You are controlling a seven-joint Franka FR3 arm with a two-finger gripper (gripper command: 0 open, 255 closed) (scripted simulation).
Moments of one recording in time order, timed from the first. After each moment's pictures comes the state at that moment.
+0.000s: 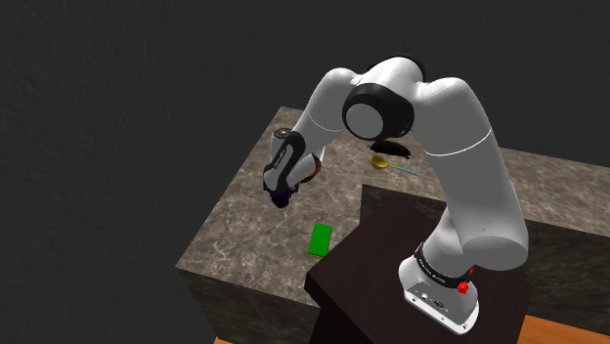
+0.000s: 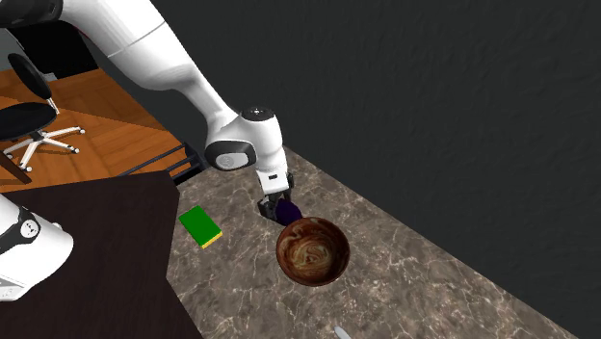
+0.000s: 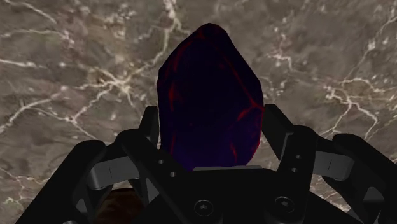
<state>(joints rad) 0.38 0.74 -0.21 -2.05 0.26 2.85 0.73</state>
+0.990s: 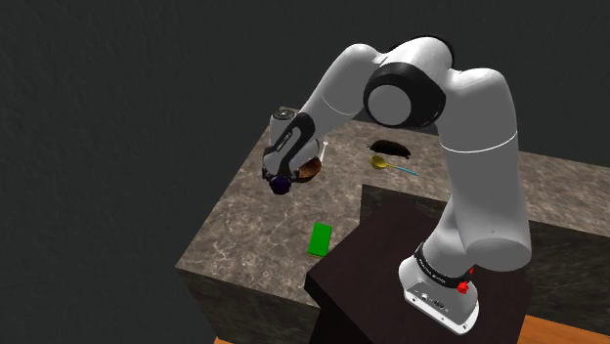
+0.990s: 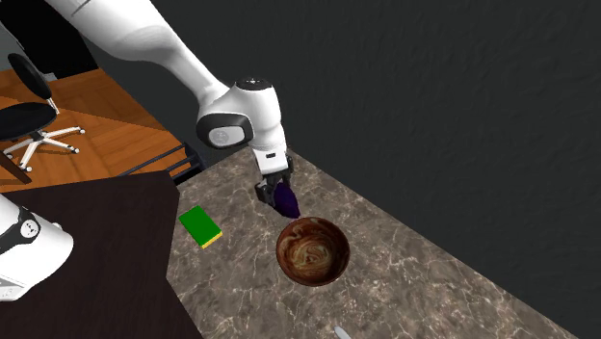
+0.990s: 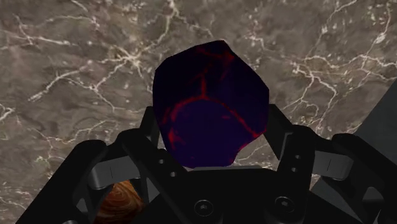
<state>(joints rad) 0.44 0.58 -0.28 -2.11 0.22 2.74 0.76</state>
